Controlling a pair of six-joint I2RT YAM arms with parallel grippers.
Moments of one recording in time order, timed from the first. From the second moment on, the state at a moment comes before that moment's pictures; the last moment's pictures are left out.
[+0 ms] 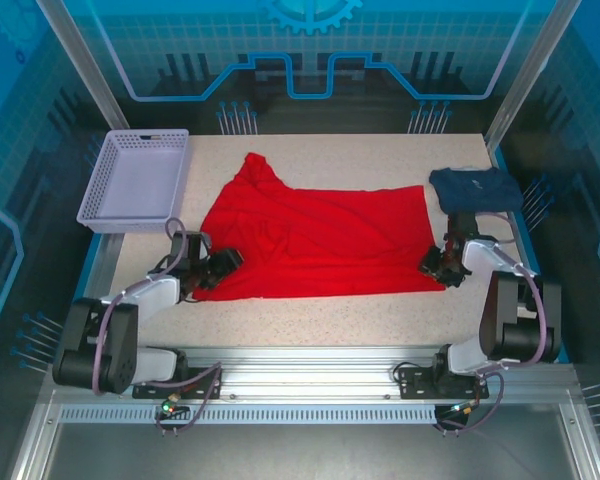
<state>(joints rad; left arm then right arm) -0.07 1.30 0.45 -0.07 0.32 -0.77 -0.13 1.44 0.74 -0.60 -0.10 0.43</state>
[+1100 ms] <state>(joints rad) -0.03 2.27 1.75 -0.43 0.26 -0.58 0.10 1.81 1.25 -0.41 -0.11 0.38</state>
